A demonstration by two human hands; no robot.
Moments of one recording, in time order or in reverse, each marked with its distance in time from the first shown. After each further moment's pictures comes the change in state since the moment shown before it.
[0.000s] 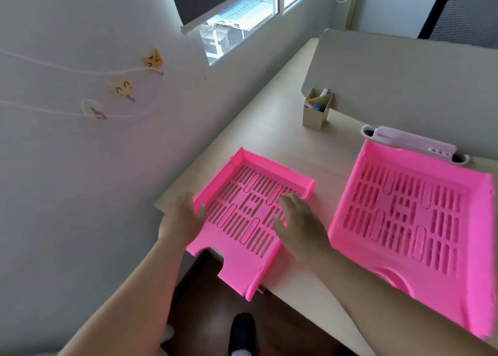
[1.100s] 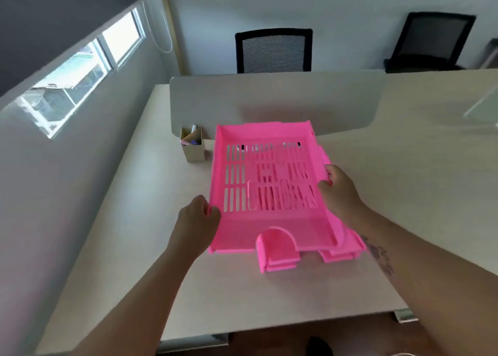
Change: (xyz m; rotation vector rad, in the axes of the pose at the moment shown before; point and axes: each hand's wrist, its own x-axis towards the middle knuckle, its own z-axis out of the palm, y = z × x) left_hand -0.001 0.193 -0.006 -0.283 -0.290 0.634; right_hand -0.078 0.089 -0.150 0.300 0.656 0.816
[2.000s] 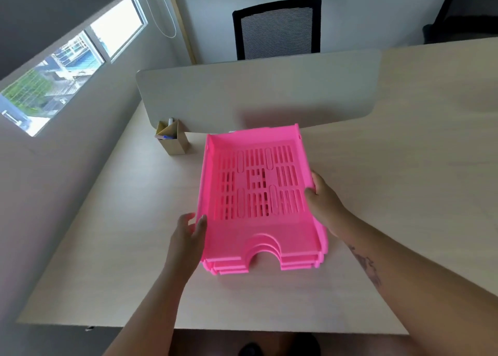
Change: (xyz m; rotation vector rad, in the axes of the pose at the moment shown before) left_hand -0.031 0.067 0.118 -0.292 0.041 -0.296; right_hand 0.064 0.090 -0.059 0.115 -0.374 0.038
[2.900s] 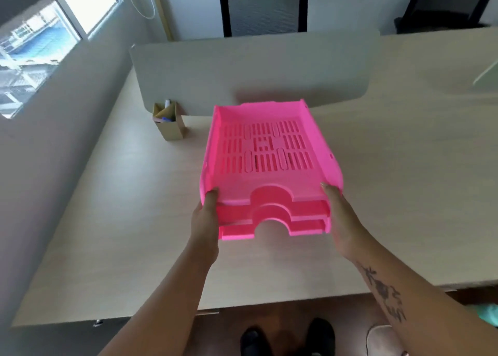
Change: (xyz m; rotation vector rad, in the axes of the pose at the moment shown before) left_hand 0.009 -0.015 -0.010 -0.652 -0.165 -0.226; right_hand -0.078 0.023 0.061 0.603 0.150 0.221
